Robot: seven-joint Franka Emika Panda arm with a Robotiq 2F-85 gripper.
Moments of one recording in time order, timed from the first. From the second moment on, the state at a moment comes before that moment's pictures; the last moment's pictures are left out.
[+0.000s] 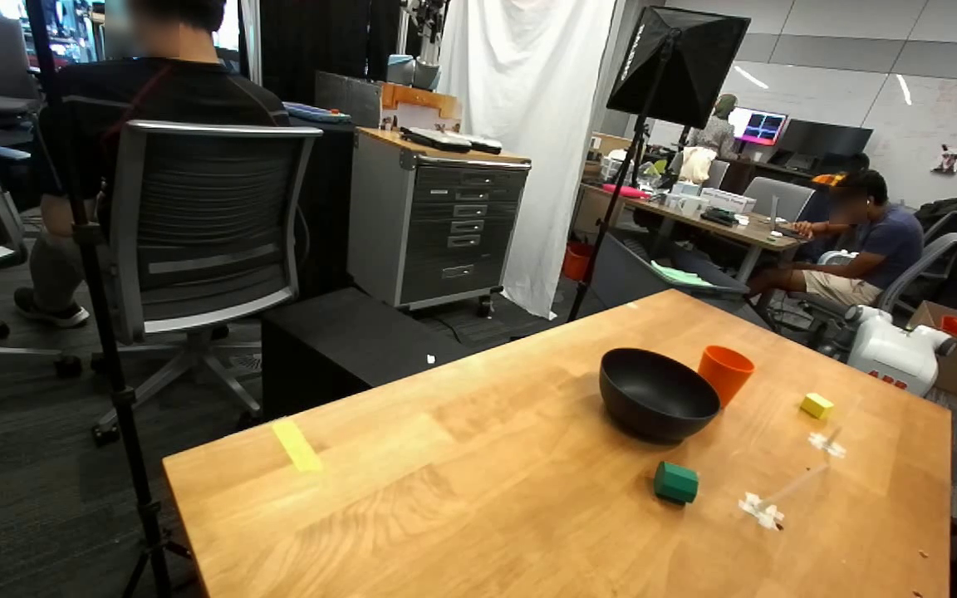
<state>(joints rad) -0.07 -0.70 -0.17 -2.40 -0.03 1.39 -0.14</state>
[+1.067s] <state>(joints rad) -0.11 -0.67 -0.19 -2.43 0.11 1.85 -0.04</state>
